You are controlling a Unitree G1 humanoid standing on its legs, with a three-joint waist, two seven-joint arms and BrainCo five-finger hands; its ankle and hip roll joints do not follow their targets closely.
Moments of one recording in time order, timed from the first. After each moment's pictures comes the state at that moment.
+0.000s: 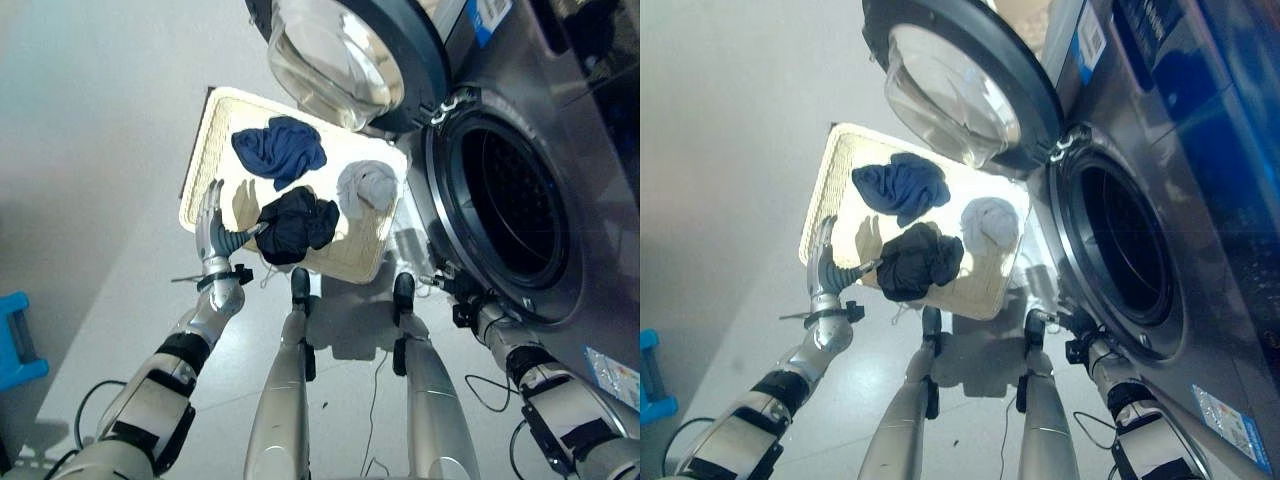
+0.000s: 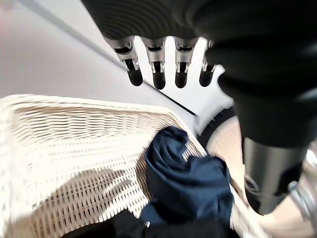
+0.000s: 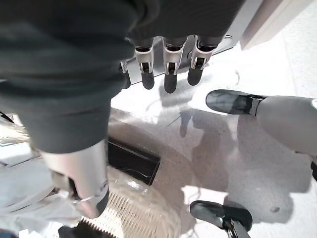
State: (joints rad) left arm -0.68 0.47 -0.39 0.88 0.32 -0.38 0.85; right arm -0.63 -0.46 0.27 1.07 0.50 -0.09 0.10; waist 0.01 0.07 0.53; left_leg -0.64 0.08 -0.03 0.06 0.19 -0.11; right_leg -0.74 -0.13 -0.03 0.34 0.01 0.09
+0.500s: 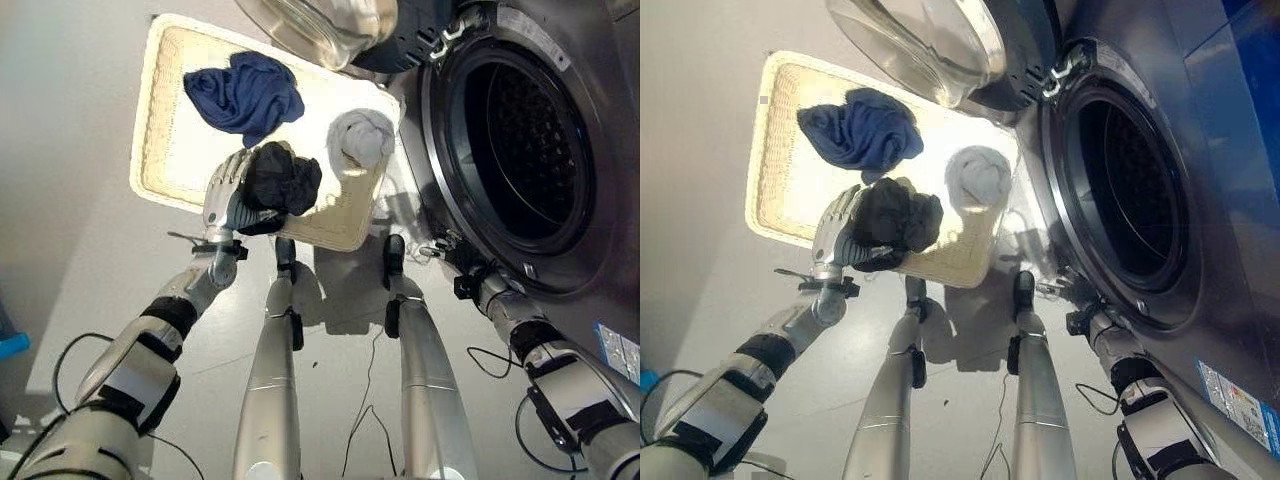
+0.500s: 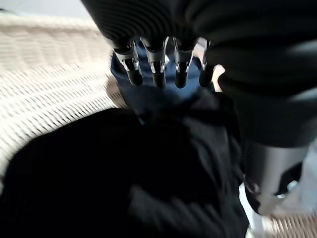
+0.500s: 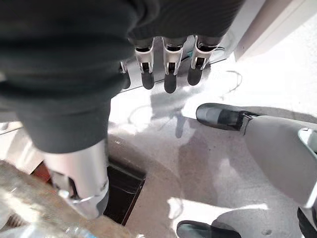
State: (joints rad) left arm -0.86 0.57 -0.59 0.93 0.42 -0.34 0.72; right arm -0.72 -0.49 0.31 1.02 0.52 -0.09 0.10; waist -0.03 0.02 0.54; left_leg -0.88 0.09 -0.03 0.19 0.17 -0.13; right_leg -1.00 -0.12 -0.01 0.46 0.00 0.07
